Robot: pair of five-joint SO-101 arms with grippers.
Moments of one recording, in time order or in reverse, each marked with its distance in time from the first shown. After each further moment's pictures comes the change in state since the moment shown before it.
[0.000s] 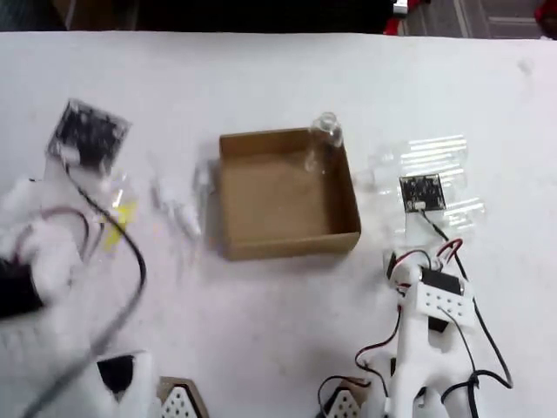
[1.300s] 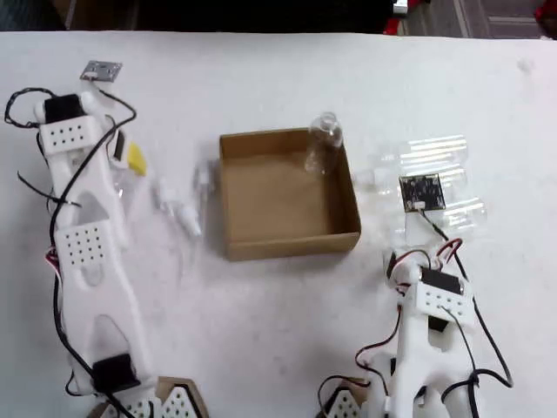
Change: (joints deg) left arm -3.0 120.6 -101.0 13.3 17.0; right arm -0.2 0.5 0.0 -0.5 0.0
